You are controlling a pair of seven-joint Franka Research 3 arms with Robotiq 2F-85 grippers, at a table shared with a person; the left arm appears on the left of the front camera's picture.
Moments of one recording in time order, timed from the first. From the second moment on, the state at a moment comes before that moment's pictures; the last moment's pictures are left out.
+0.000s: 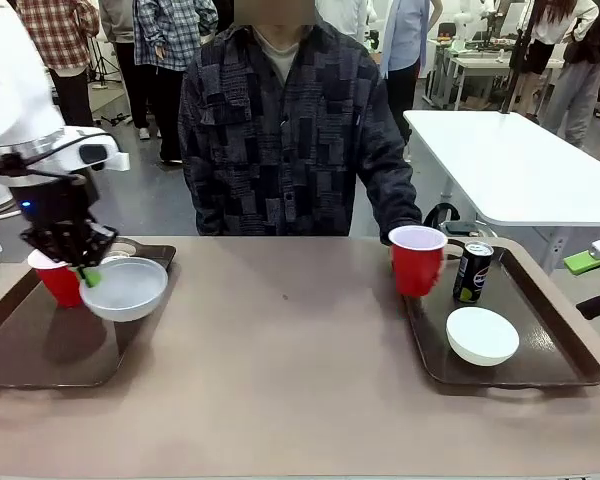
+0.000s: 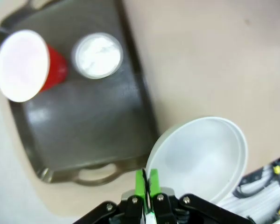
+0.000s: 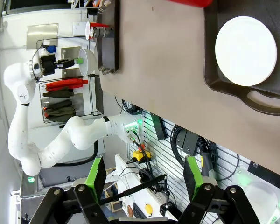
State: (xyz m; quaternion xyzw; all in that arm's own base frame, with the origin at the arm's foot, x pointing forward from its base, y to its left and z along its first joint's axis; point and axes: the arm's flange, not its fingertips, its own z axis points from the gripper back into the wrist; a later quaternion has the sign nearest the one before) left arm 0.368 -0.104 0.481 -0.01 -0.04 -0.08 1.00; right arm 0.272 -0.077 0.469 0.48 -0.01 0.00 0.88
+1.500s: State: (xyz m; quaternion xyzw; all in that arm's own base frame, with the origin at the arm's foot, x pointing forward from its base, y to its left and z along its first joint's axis) left arm 0.411 -0.022 0.372 -0.03 0.01 -0.03 1.00; right arm 0.272 -0.077 0.469 0.48 -0.01 0.00 0.88
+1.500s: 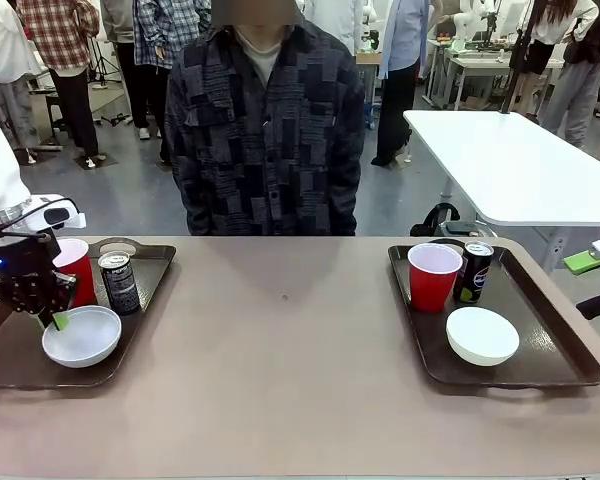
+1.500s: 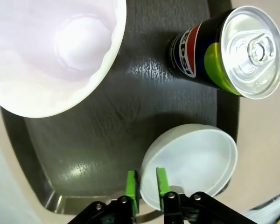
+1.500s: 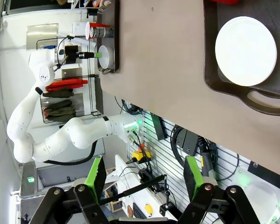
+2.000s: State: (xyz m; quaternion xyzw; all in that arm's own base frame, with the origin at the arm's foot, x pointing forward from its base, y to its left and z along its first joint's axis) left arm 0.403 -0.025 0.407 -0.04 -0.01 -0.02 1.00; right arm 0.272 -0.077 0.469 0.48 -0.01 0.00 0.88
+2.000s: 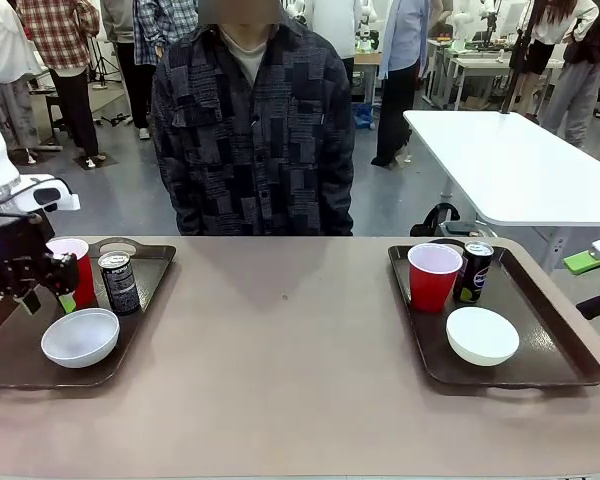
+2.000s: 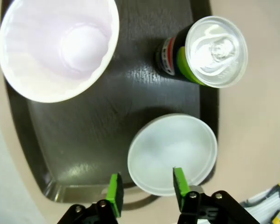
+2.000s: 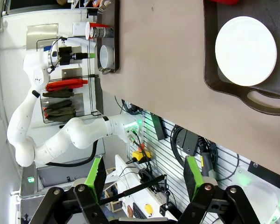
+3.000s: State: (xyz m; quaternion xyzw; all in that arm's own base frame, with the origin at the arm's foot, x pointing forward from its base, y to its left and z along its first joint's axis) left arm 0.370 -0.049 0.478 -0.04 -0.04 -0.06 1.00; right arm 0.272 -0.077 0.469 0.48 -0.01 0.00 0.88
